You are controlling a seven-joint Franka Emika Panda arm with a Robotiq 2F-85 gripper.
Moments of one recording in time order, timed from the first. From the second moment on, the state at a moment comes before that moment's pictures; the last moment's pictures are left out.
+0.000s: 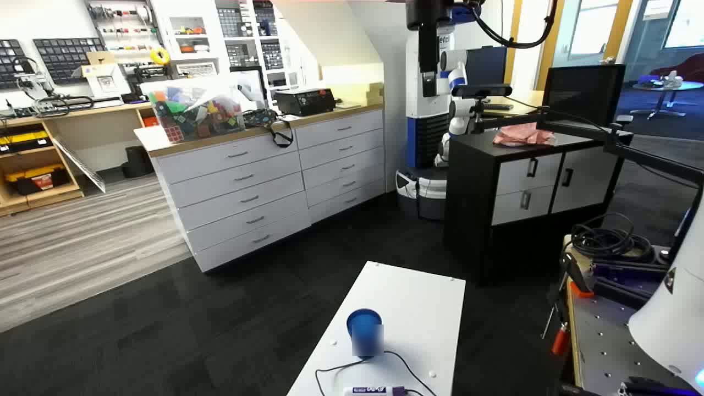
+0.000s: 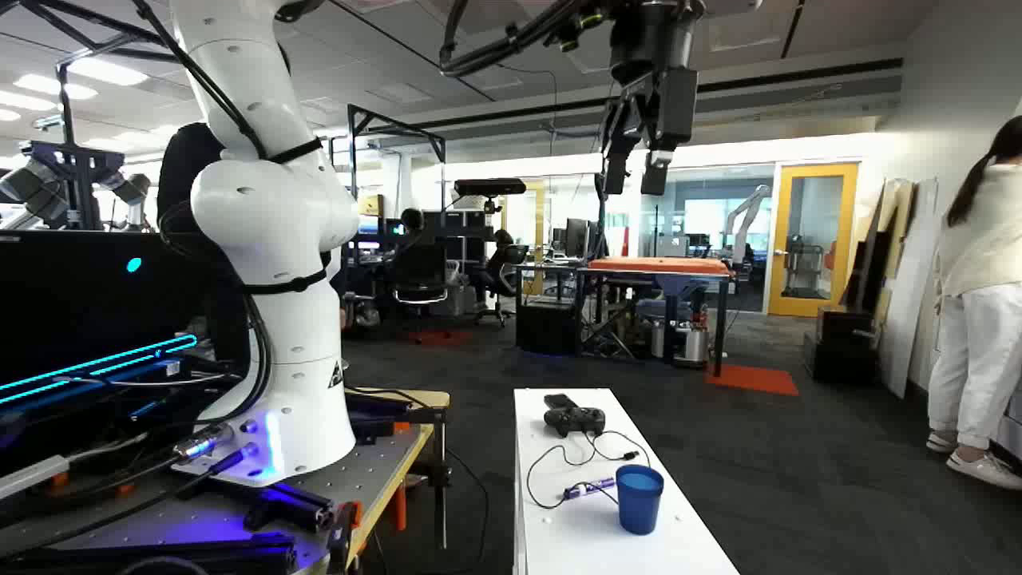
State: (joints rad) arm 0.01 -0.34 -0.23 -2.19 -0.01 1.79 -0.45
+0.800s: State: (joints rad) arm 0.01 -0.34 -0.22 -2.19 -0.01 1.79 -0.45
